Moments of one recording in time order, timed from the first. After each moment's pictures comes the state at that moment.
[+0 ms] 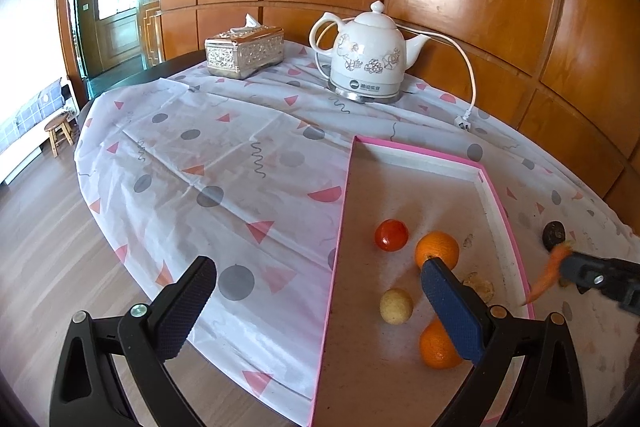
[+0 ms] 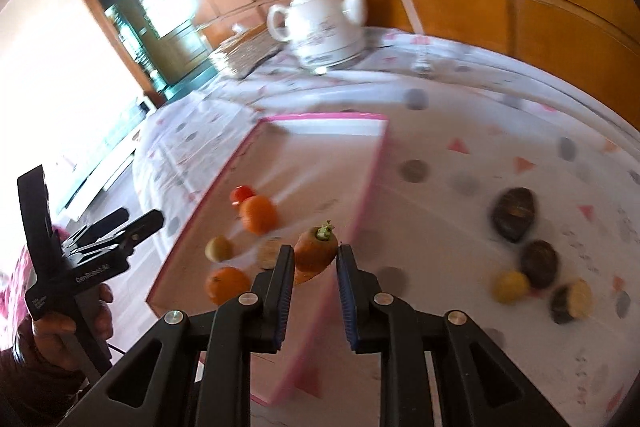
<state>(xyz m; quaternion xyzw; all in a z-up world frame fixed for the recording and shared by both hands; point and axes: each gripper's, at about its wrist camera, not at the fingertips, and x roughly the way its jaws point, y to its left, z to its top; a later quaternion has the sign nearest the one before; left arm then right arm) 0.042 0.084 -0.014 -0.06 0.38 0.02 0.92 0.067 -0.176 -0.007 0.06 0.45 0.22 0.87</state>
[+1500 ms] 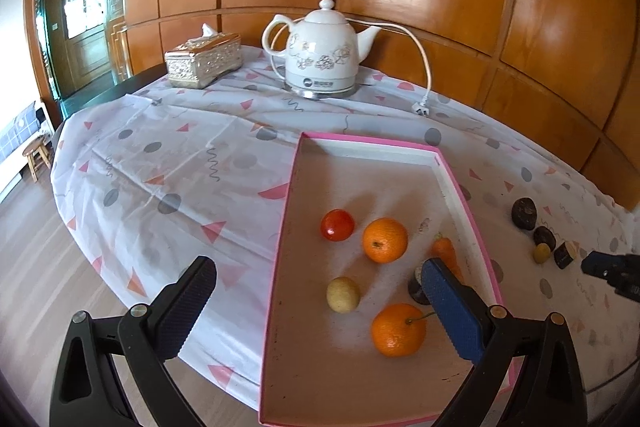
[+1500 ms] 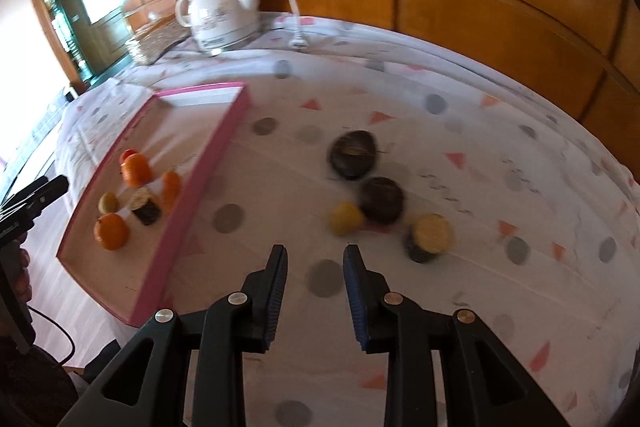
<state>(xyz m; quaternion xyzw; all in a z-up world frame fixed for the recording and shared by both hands) 0.035 0.047 -0.008 -0.03 0.38 -0.04 0.92 0.025 -0.280 -0.018 0.01 0.47 0.06 0.88</state>
